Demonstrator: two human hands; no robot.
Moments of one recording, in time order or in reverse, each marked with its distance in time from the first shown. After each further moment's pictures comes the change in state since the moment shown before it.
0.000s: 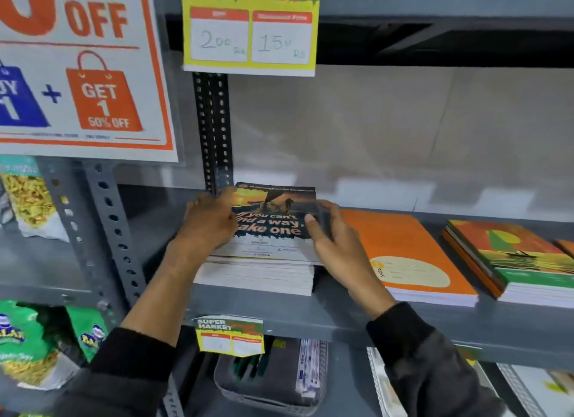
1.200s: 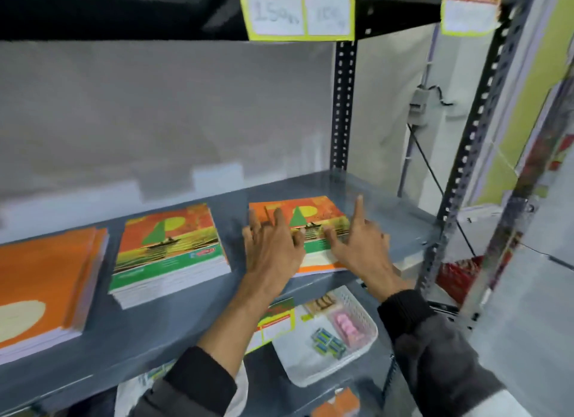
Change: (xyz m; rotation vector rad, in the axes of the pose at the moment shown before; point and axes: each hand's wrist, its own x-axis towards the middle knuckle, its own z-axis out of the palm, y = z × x) left_hand -0.120 0.614 0.219 -0.187 -0.124 0.450; right_hand -0.148 0.260 -0.498 -0.726 0.513 0.479
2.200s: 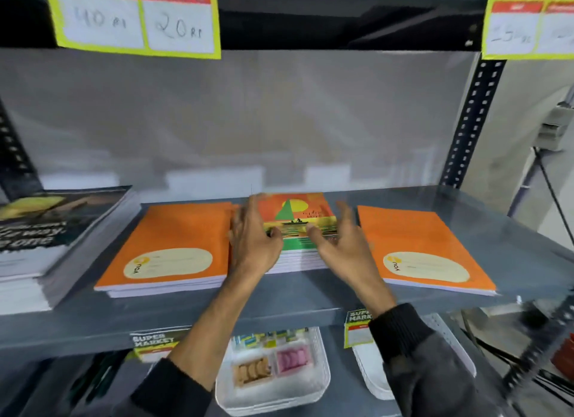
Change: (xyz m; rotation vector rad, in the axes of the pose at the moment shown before) left_hand -0.046 -0.181 -0.102 -0.511 0.339 -0.274; right_hand -0.059 -0.184 0.069 0.551 -0.250 -0.252
